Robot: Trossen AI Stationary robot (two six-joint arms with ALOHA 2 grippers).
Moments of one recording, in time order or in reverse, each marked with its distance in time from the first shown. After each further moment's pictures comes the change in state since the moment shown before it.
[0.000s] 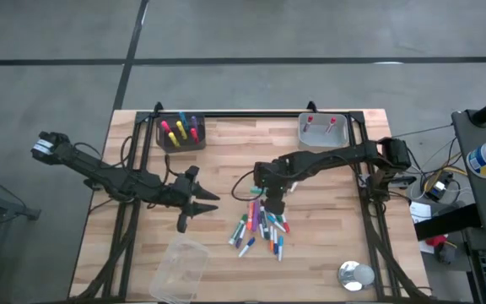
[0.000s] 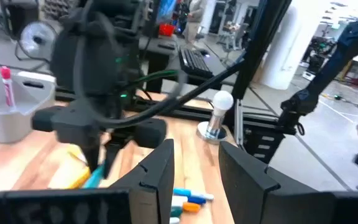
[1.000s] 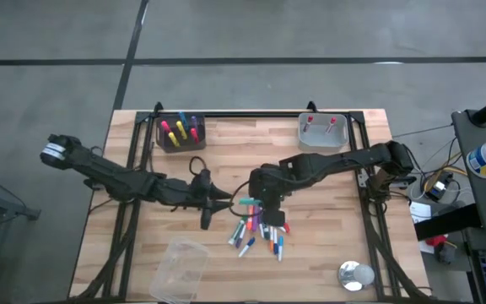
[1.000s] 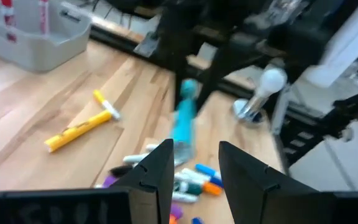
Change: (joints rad) left arm 0.065 0.223 0.080 -0.054 -0.053 -0.231; right arm 0.138 -0.002 0.334 -0.182 0.004 -0.049
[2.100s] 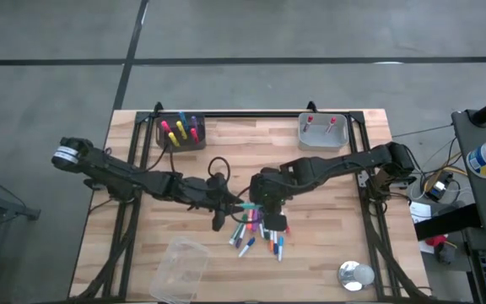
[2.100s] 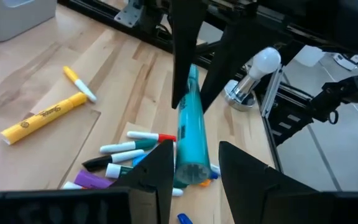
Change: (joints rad) left arm 0.064 0.162 0.114 -0.027 0.174 -0.030; right arm 0.030 -0.001 0.000 0.004 0.000 0.007
